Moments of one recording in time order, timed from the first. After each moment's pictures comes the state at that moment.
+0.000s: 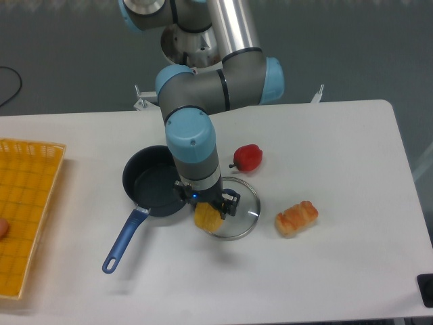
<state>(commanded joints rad) 2.31 -1.96 -1.56 -1.12 1.63 0.61</state>
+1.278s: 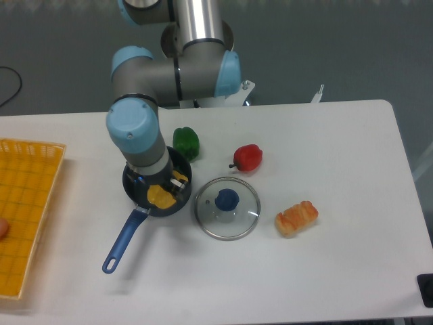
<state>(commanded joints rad) 2.15 -1.89 -1.65 -1.29 1.65 0.69</state>
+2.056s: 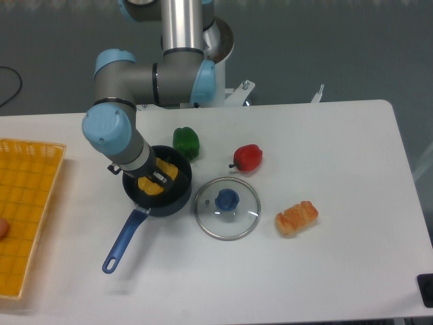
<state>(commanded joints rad) 2.08 -1.92 -1.70 -1.27 1.70 0.69</state>
